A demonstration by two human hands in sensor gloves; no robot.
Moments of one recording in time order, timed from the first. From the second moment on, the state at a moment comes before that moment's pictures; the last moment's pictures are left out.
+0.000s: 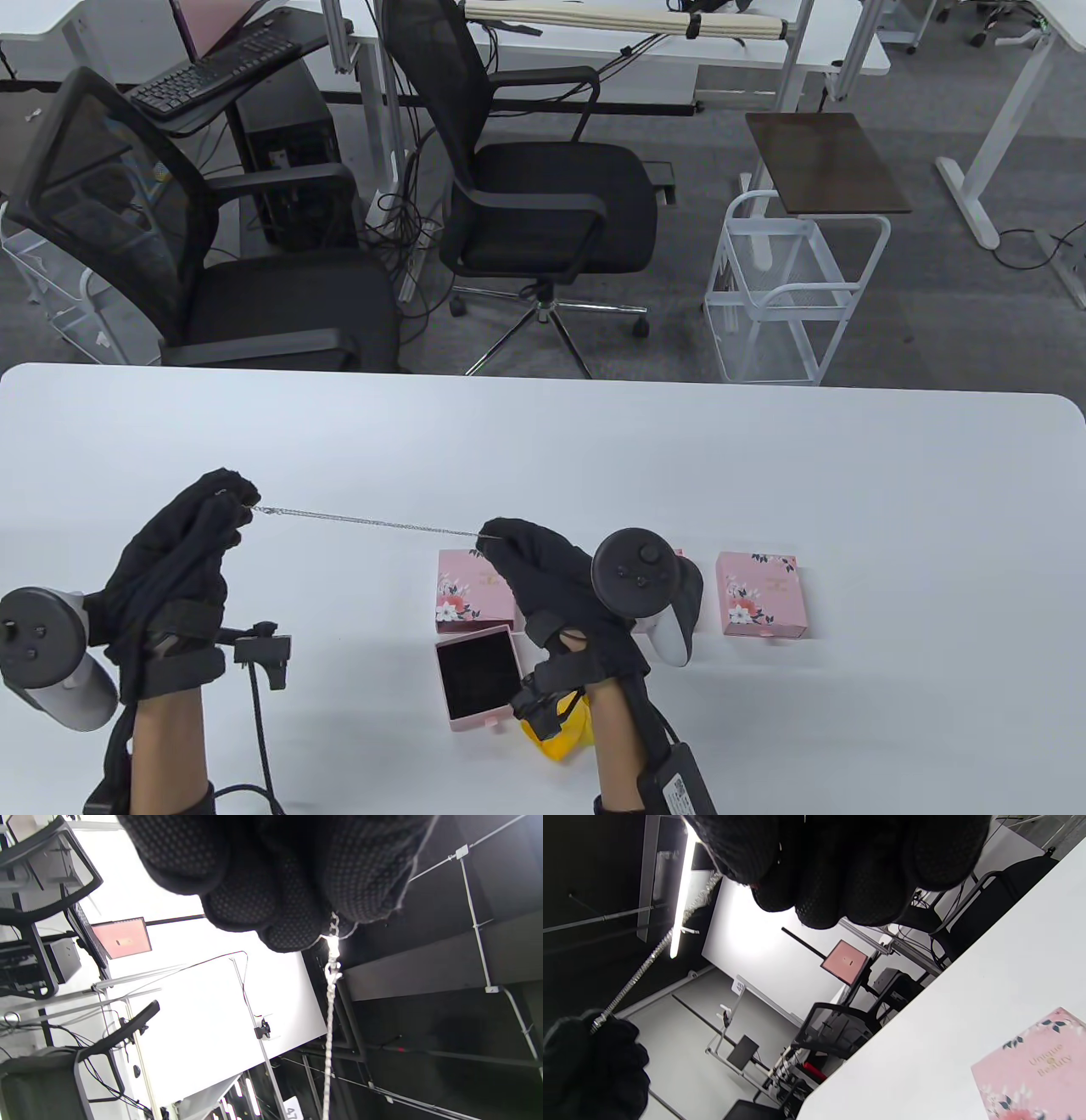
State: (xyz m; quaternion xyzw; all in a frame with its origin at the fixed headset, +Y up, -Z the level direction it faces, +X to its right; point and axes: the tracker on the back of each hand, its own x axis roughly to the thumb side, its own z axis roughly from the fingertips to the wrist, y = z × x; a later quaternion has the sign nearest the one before) left_hand -0.332 -0.580 -0.270 0.29 0.00 0.58 0.76; right_hand 0.049 -0.618 -0.325 0.17 -0.03 0.83 0.52
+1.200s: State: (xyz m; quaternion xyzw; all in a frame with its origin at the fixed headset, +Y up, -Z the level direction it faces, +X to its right) left_hand -0.195 -0.667 -0.336 -0.19 -0.14 0.26 0.94; right_hand 0.044 -0.578 -0.284 0.20 -0.19 0.82 0.51
